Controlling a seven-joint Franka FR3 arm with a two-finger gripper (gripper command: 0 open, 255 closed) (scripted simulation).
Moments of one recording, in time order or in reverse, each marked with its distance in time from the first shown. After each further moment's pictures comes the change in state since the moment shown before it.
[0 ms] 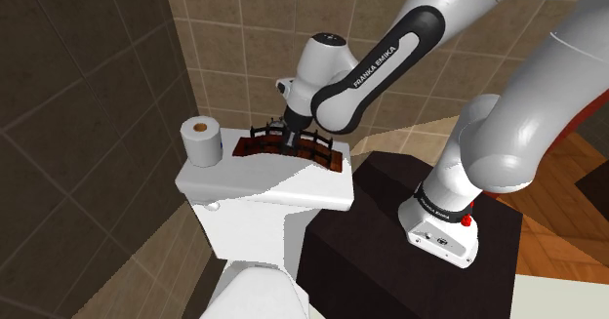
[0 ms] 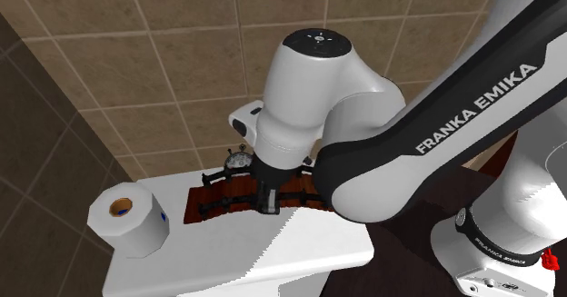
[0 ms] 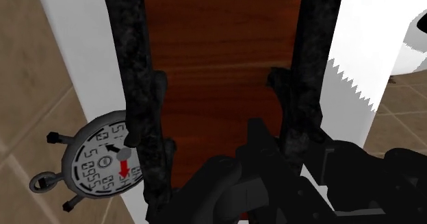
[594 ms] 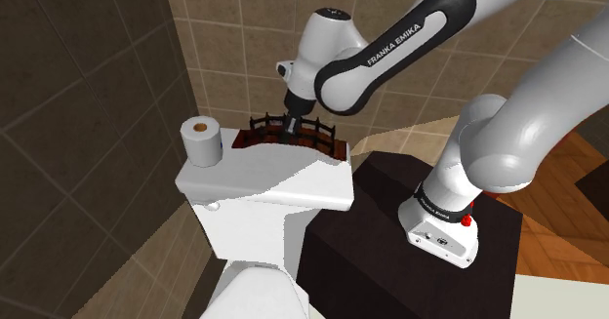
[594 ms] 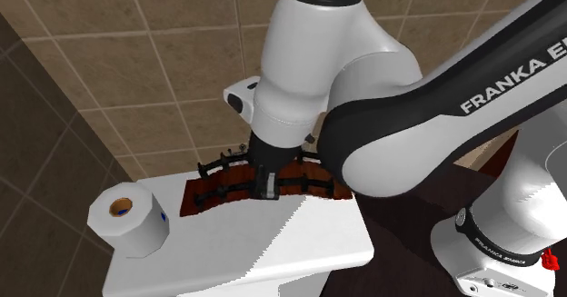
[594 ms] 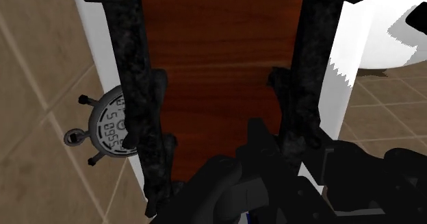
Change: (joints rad) arm -0.010 -0.128 0.000 0.025 -0.019 -0.154 0.016
